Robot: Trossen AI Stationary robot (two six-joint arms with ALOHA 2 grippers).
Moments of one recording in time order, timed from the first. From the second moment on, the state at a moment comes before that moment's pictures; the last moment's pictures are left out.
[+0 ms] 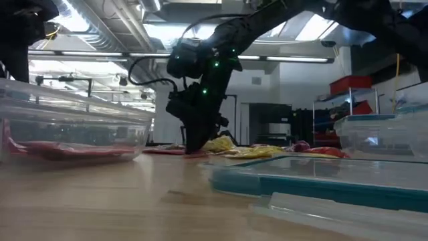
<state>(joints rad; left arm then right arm) -0.81 1.00 0.72 -1.10 -0.47 -2.20 -0.15 2.41 1.88 -0.75 0.03 0.21</state>
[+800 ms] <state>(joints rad) -0.84 0.95 0.75 -1.11 -0.22 -2.04 -0.10 2.09 1.88 -0.97 -0.12 -0.02</state>
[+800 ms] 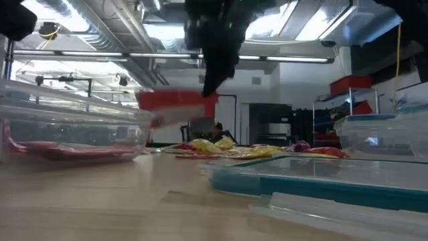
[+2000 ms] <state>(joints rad) -0.75 1.29 0.74 -0.88 -0.57 -2.20 -0.10 2.15 1.77 -0.98 0.01 0.07</state>
